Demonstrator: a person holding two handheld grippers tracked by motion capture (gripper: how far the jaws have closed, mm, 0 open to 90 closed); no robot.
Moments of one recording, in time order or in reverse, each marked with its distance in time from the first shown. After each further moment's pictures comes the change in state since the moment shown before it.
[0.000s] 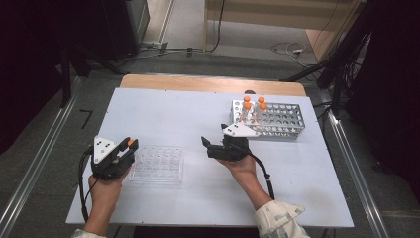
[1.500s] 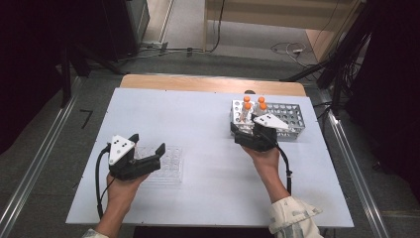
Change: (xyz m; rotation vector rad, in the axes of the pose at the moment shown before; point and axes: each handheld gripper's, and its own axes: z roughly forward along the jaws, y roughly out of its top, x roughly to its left) left arm -0.045 0.015 0.002 -0.061 -0.140 0.004; right arm -0.065 0.003 -0.034 -0.064 -0.176 0.105
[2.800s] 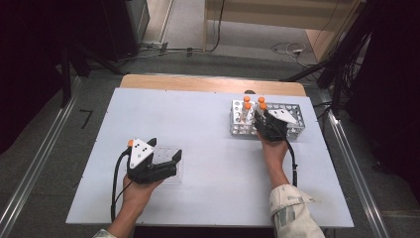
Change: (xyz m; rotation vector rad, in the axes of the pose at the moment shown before) left arm -0.030 -0.008 0.015 0.031 -0.071 0.037; right arm -0.061 -0.022 0.040 -0.018 -0.254 0.094
